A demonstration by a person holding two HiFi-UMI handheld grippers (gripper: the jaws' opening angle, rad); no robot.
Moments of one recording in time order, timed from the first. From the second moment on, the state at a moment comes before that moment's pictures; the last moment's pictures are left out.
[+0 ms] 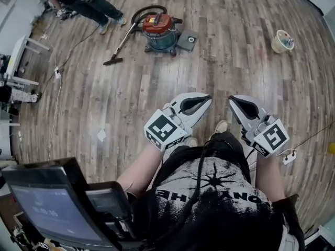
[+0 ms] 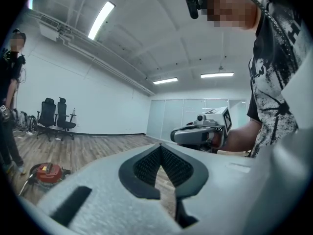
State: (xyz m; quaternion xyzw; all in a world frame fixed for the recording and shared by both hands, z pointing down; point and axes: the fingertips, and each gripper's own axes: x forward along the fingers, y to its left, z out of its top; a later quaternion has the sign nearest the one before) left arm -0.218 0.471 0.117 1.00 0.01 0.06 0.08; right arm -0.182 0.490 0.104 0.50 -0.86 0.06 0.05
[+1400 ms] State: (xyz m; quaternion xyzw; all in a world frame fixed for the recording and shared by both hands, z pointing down) left arm 0.104 0.264 0.119 0.99 -0.08 0.09 0.06; right arm 0.139 0.272 0.117 0.42 -0.90 0.06 0.02
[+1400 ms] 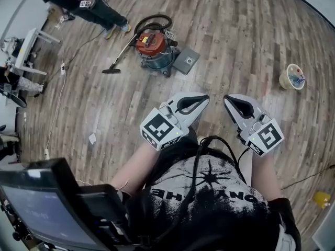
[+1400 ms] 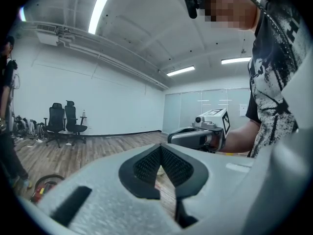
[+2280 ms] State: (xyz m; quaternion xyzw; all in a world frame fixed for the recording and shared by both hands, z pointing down) left arm 0.120 -0.007 0.116 1.00 -0.04 0.05 0.06; right arm 0.162 0.010 0.104 0.45 -0.89 0.05 0.02
